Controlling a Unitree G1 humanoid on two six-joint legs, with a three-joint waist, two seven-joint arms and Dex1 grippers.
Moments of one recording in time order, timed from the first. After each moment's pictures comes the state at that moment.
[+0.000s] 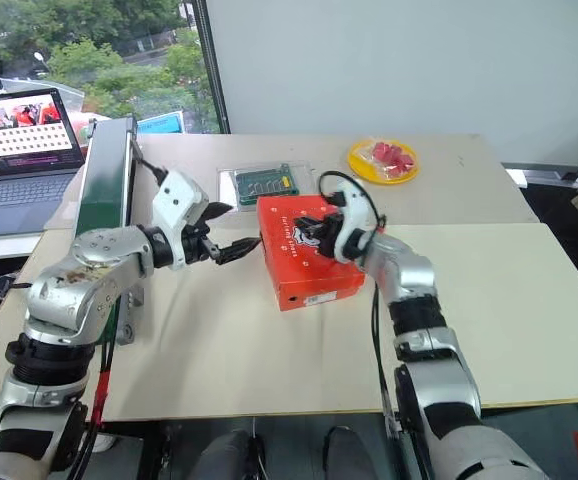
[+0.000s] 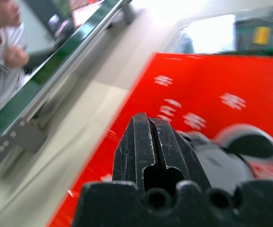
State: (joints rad) left arm -0.56 0.56 -0.07 -0.27 -0.33 0.81 -0.62; right arm -0.93 -0.22 0.03 0.60 0.39 0.52 0.66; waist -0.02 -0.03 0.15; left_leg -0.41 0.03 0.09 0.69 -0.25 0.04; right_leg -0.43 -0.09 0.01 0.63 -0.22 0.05
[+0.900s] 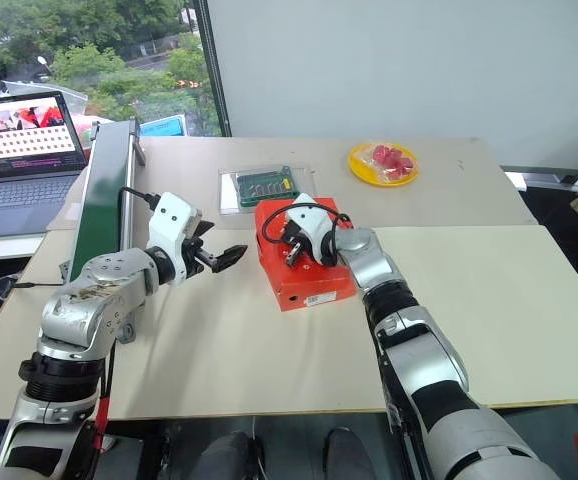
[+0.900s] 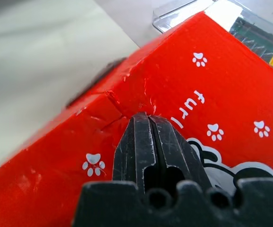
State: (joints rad) left arm -0.51 0.49 -0.02 -0.26 -0.31 0.84 -0.45; right arm -0.99 -0.21 0.28 0.84 -0.08 0.14 0.67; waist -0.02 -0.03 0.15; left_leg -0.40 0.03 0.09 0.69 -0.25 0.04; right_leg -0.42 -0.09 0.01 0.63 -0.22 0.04
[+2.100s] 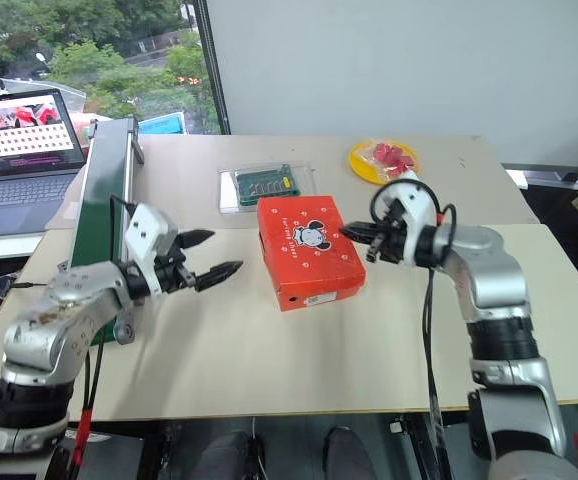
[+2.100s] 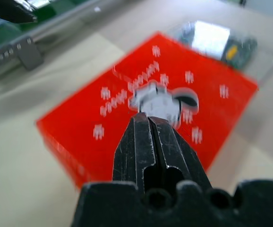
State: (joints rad) left arm -0.29 0.58 0.09 -0.36 -0.45 0.70 -0.69; right arm -0.59 -0.61 -0.06 0.08 0.34 0.62 0.99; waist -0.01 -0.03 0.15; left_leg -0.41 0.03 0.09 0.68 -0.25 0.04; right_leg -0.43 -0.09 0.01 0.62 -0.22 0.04
